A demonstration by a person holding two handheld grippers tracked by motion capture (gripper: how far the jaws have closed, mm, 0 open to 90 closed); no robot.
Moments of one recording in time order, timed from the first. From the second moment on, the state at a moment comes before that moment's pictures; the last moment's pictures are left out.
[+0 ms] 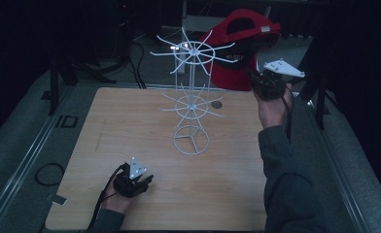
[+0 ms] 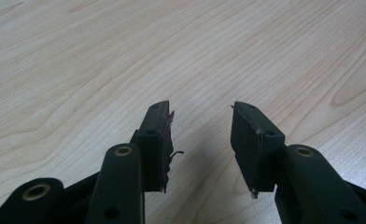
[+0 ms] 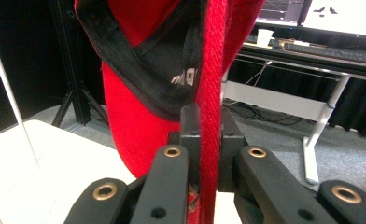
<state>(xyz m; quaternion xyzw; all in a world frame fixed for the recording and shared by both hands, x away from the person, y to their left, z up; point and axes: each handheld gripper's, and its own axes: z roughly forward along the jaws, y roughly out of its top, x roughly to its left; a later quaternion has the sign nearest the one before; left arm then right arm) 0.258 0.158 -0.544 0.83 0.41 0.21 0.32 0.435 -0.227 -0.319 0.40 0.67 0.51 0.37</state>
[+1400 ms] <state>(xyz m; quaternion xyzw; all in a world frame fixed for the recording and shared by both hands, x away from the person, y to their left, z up) 0.258 0.157 -0.544 0.83 0.41 0.21 0.32 0.395 -0.212 -0.394 0.36 0.68 0.46 0.45</state>
